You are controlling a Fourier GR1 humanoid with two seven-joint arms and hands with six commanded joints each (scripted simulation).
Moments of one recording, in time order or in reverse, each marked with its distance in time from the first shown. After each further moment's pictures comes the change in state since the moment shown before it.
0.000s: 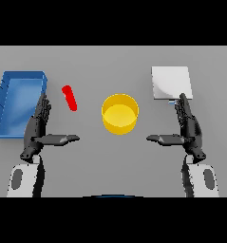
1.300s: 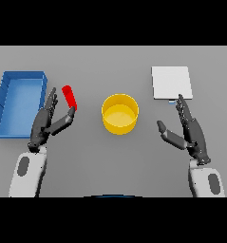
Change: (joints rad) left arm -0.132 0.047 -0.039 0.140 -0.138 0.016 0.032; right arm 0.048 -0.086 0.066 -0.077 0.097 0.047 -0.070
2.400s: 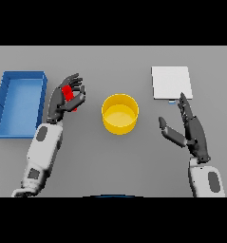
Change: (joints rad) left arm -0.404 -0.051 0.145 0.575 -0.002 0.107 -0.243; right arm -0.017 0.000 -0.008 0.008 0.028 -0.033 0.028
